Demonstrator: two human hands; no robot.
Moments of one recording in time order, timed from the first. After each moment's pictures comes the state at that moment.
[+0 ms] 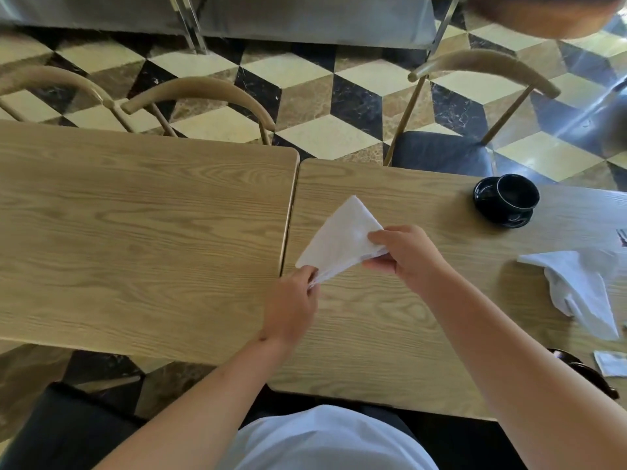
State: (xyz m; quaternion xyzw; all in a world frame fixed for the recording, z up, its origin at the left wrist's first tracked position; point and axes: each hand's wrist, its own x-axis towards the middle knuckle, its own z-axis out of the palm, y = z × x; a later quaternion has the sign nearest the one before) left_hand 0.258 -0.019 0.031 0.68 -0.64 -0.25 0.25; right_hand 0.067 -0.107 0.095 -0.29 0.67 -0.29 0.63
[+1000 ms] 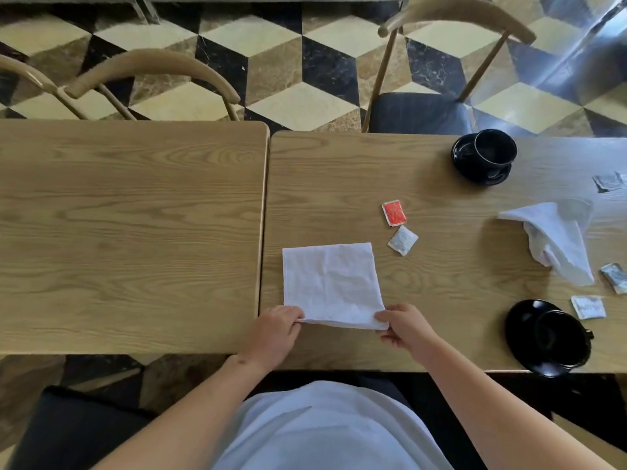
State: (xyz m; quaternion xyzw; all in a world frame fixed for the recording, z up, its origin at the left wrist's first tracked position) left_hand 0.283 0.047 -0.053 0.58 -0.75 -0.32 0.07; right_hand 0.005 0.033 -0.024 -0.17 0.76 -0.13 0.62
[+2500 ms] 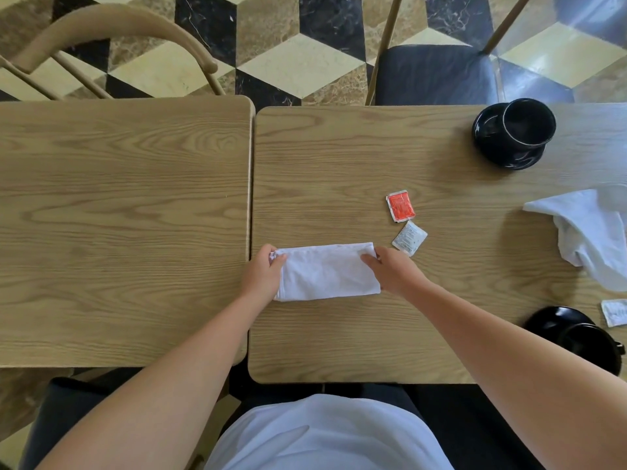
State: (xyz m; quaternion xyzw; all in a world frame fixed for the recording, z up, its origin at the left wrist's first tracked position) left_hand 0.262 -0.082 -0.077 0.76 -0.44 -0.46 0.12; right_hand -0.003 -0.089 -0.086 -0.52 0.73 0.06 0.44
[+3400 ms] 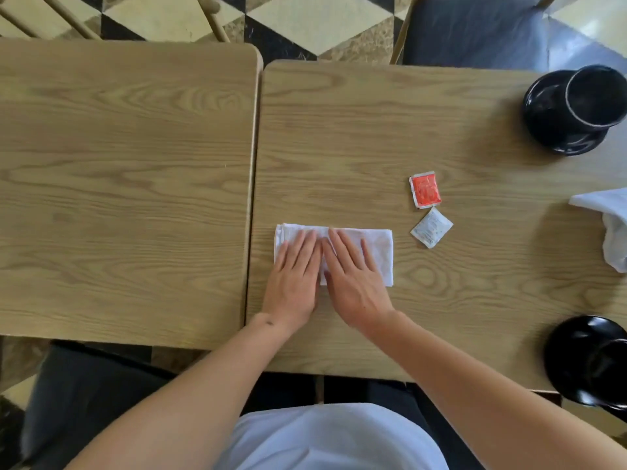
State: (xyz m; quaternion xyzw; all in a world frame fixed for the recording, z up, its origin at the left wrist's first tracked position) left_hand 0.229 -0.034 -0.111 0.58 -0.80 -0.17 0.02; right_hand 0.069 -0.038 -0.108 -0.82 0.54 -0.04 0.19
